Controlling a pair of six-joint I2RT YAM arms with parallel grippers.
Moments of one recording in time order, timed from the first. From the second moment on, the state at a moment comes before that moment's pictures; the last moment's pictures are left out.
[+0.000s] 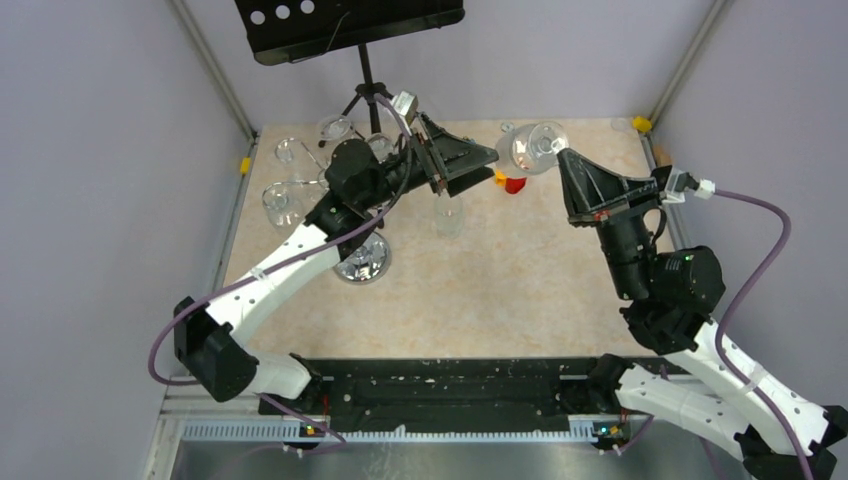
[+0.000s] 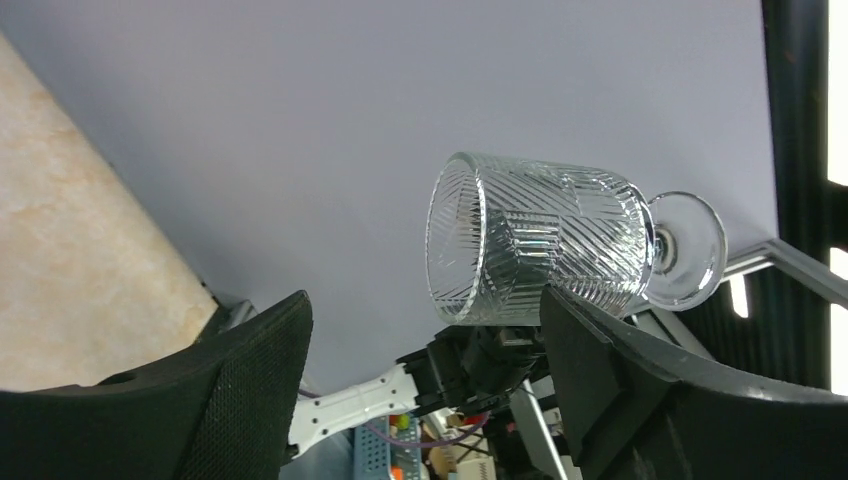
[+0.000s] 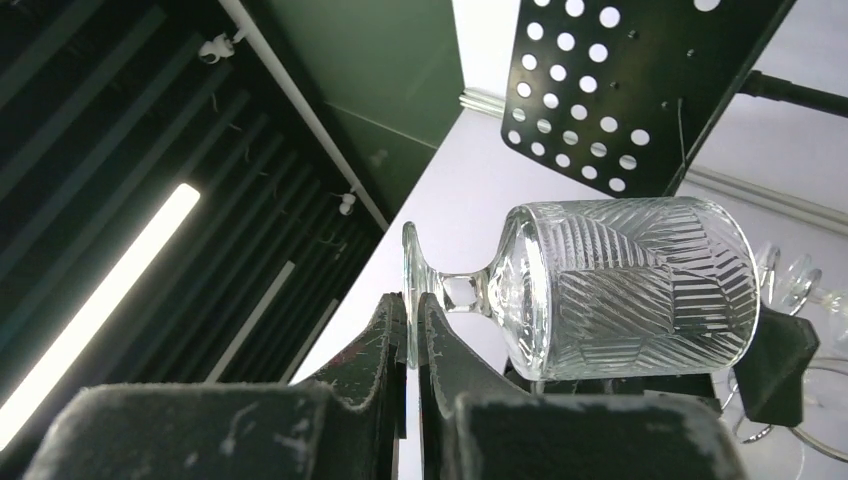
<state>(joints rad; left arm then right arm) -0.68 1.35 1.29 0.33 0.51 -1.30 0.84 0.67 0.90 0.44 0.36 1.29</state>
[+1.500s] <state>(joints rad) -0.67 1.36 1.30 0.73 0.68 -1.50 0.76 0.66 0.69 0.57 0.37 1.67</state>
